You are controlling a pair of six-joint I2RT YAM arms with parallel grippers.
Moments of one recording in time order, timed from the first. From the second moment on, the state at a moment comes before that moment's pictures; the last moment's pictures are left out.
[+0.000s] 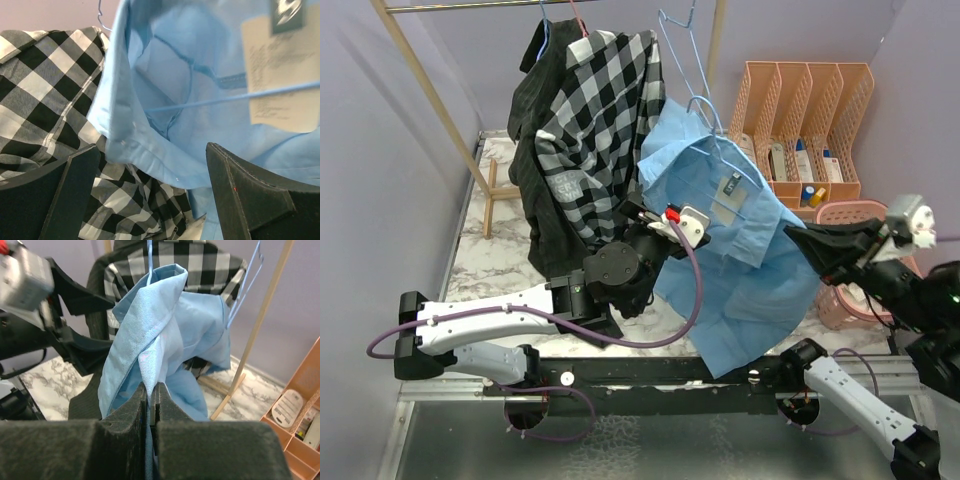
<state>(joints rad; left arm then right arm) -1.39 1.21 1.22 0.17 -0.98 0.54 0.50 0.59 1.34 -0.62 -0.29 0.01</state>
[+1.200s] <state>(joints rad) -1.26 1.29 1.19 0.34 -0.83 0.55 0.50 0.46 1.44 -0.81 -0.35 0.01</state>
